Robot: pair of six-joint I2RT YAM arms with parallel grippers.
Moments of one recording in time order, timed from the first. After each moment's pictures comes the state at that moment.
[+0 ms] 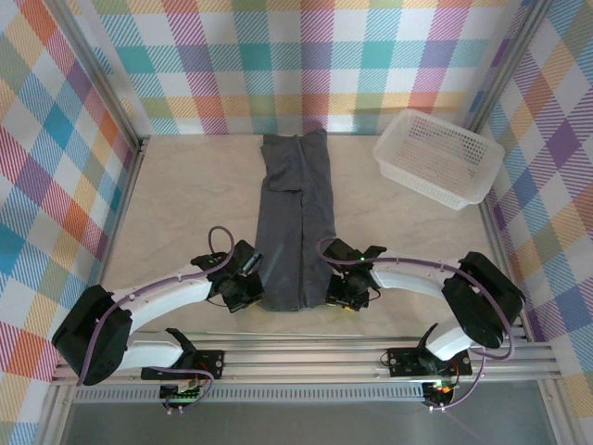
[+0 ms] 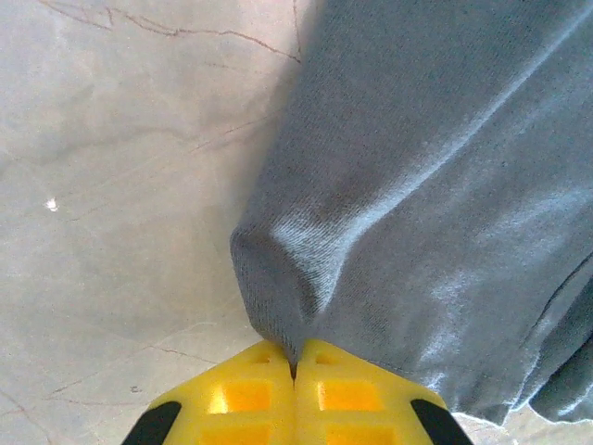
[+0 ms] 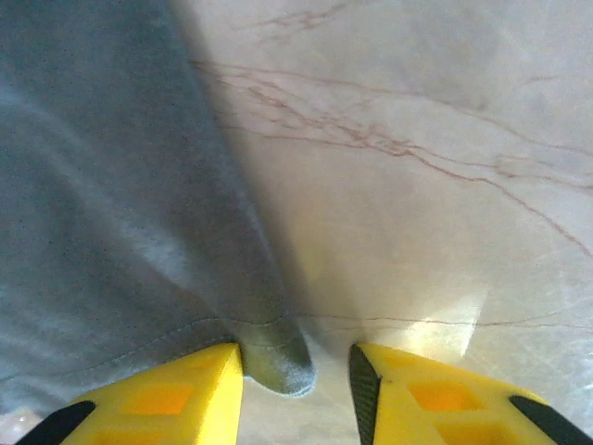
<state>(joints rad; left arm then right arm) -0.71 1.26 0.61 -0.62 0.14 -1.13 0.86 1.51 0.77 -0.65 -0.18 1.04</state>
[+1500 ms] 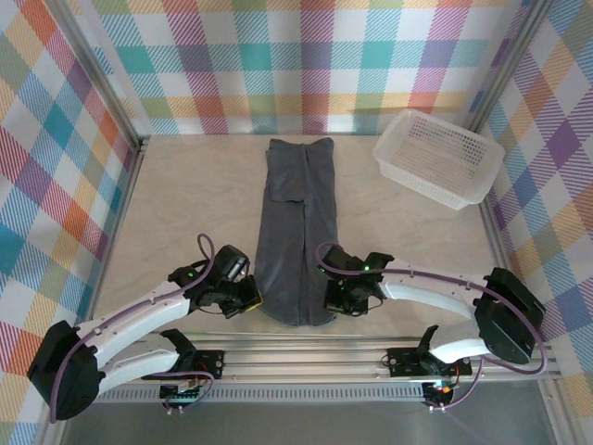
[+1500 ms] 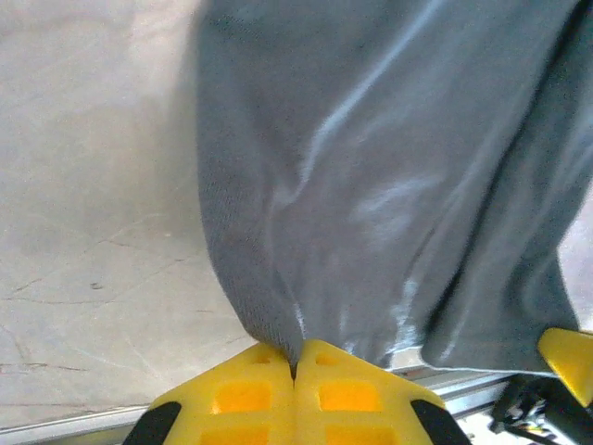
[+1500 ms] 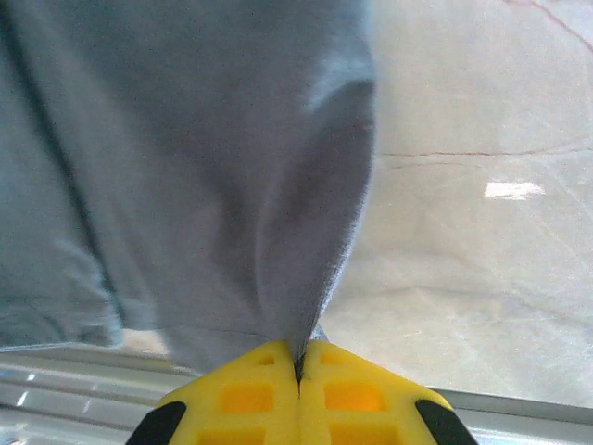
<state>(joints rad) -0.71 1.01 0.57 -0.65 0.24 -1.13 0.98 1.36 0.81 -0.76 -0.14 1.13</state>
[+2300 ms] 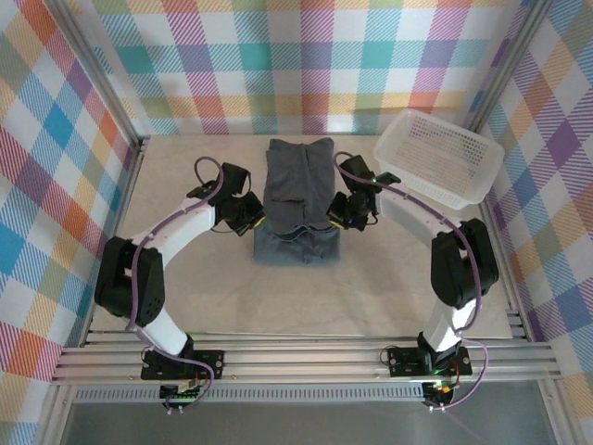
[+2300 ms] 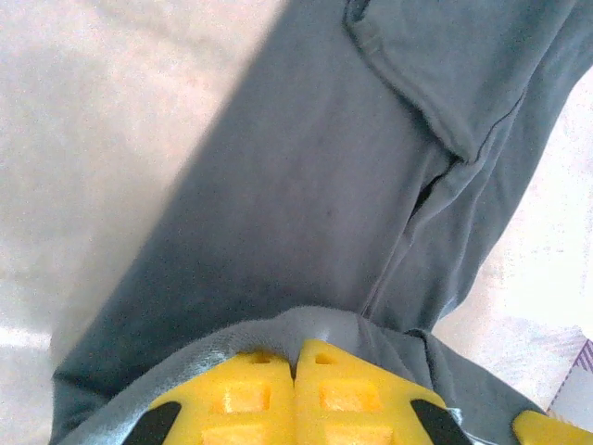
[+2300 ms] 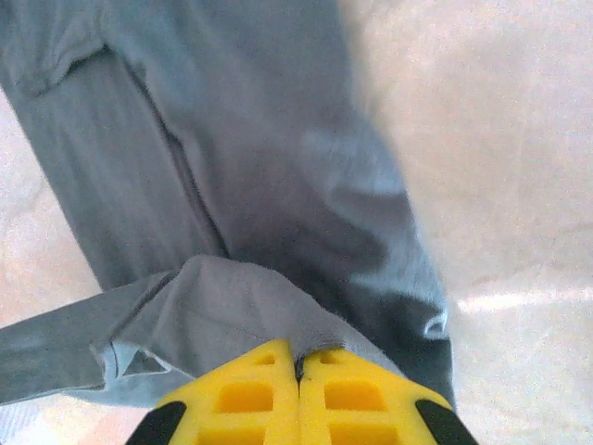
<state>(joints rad) -0.36 1.66 1.21 -0.57 0.22 -1.04 0.49 1.79 1.38 -0.77 -0.20 0.91</state>
